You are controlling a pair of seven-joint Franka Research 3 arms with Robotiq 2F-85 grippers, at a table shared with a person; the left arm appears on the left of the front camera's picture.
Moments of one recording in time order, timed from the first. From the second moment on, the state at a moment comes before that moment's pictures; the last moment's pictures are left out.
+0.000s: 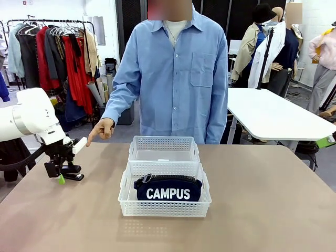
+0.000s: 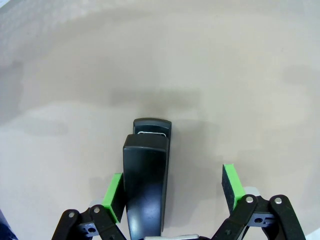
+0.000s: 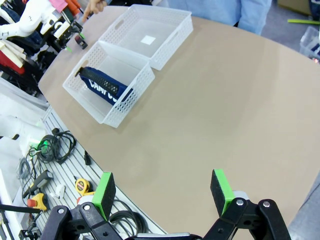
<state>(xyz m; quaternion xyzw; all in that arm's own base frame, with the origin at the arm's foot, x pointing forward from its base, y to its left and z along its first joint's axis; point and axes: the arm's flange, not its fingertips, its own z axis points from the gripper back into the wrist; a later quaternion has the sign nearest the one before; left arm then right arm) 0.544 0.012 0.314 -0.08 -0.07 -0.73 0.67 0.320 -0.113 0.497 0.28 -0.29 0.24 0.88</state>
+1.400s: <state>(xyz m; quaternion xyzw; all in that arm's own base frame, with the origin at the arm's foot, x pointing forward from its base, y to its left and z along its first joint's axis) 0.552 0.014 0.326 -0.08 -0.07 -0.70 0.70 0.320 -0.113 0.497 0.28 -0.29 0.24 0.88</state>
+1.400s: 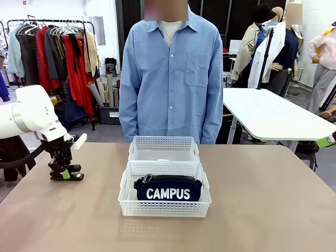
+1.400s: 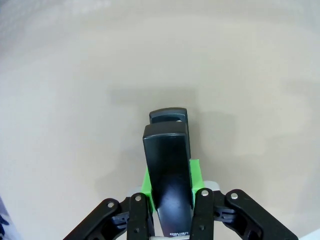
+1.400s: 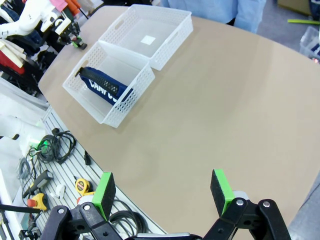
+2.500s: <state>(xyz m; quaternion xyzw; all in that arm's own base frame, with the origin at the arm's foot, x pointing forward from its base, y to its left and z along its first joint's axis) 0.544 0.047 0.573 -0.04 -0.14 -0.51 0.85 0.321 -0.113 0.497 0.28 -0.29 0.24 0.88</state>
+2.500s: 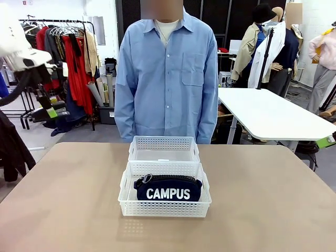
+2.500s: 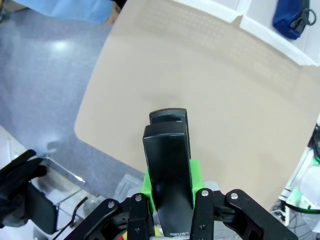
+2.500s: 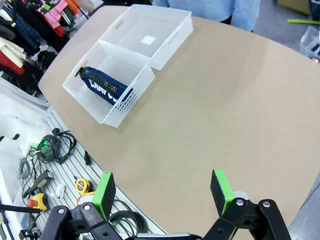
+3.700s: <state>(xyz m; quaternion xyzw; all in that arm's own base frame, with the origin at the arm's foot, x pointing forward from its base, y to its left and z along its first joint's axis) 0.530 0.049 0.578 -0.05 -0.13 -0.51 0.85 0.321 -0.113 0.497 0.28 -0.29 0.24 0.88</state>
